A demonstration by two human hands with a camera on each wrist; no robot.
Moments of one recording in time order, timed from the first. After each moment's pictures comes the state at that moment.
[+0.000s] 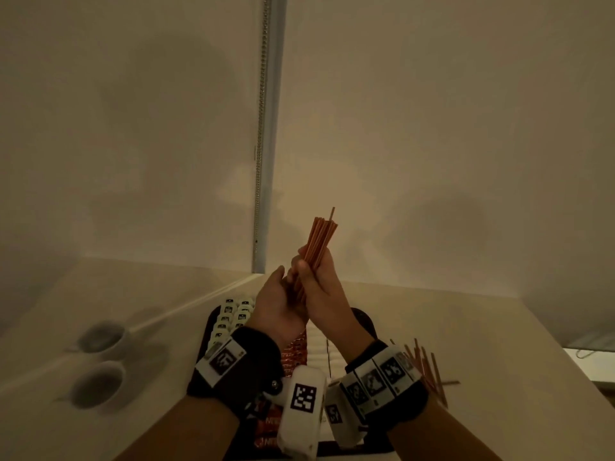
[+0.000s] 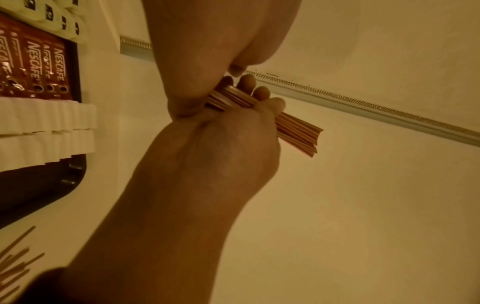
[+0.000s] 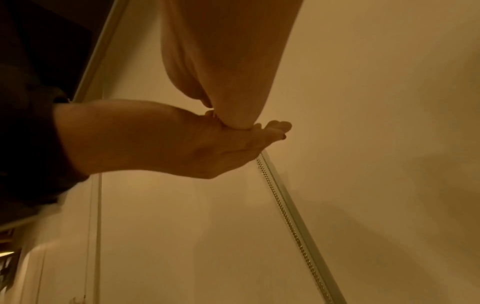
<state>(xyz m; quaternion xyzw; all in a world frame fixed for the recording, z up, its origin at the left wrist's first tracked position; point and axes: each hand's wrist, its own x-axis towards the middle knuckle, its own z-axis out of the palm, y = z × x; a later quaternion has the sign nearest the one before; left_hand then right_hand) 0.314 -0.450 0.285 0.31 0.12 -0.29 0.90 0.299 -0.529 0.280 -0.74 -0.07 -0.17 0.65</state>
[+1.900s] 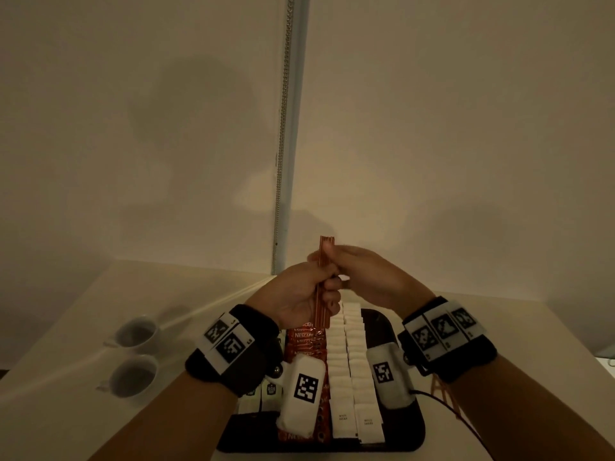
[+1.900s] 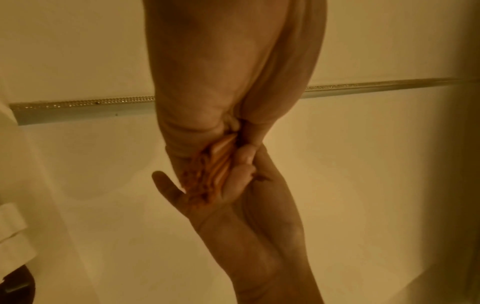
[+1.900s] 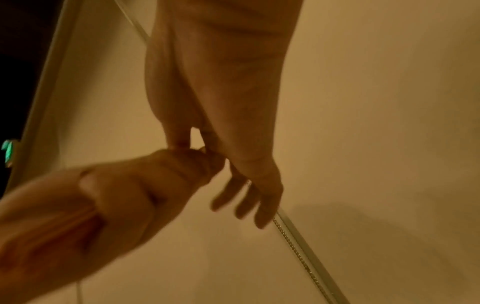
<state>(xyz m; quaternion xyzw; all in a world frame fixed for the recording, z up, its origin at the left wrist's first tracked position) 0.304 -0.419 0.332 0.49 -0.05 -0.39 0.78 0.300 -0.561 0.340 -0.75 -0.01 0.12 0.65</state>
